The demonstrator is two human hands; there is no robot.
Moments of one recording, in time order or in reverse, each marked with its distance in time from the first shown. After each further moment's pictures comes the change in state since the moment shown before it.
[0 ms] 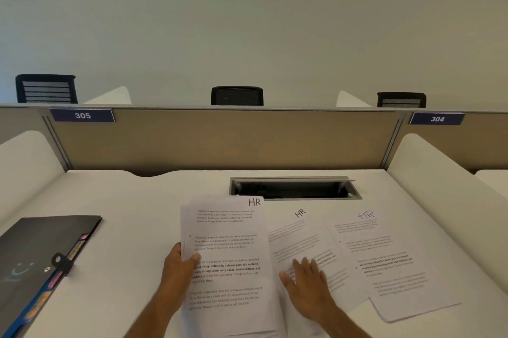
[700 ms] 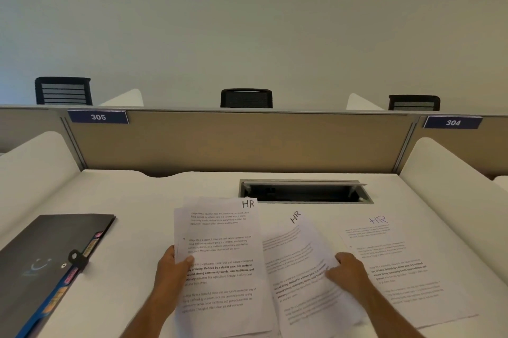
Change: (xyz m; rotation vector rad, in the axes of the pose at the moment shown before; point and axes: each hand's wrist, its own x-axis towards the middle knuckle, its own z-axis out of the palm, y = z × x) left_hand 0.002 0.002 -0.033 0.010 0.085 -0.028; right_hand 0.028 0.045 -0.058 0.283 0.101 0.214
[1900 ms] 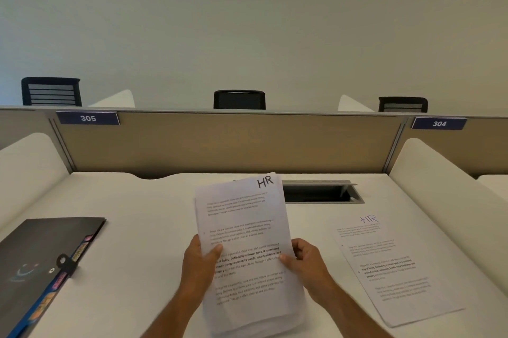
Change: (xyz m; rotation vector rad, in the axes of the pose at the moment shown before) left_hand -0.036 0.031 0.061 -0.011 -0.115 0.156; right_hand -0.042 -0.062 0.028 0.891 -0.211 -0.248
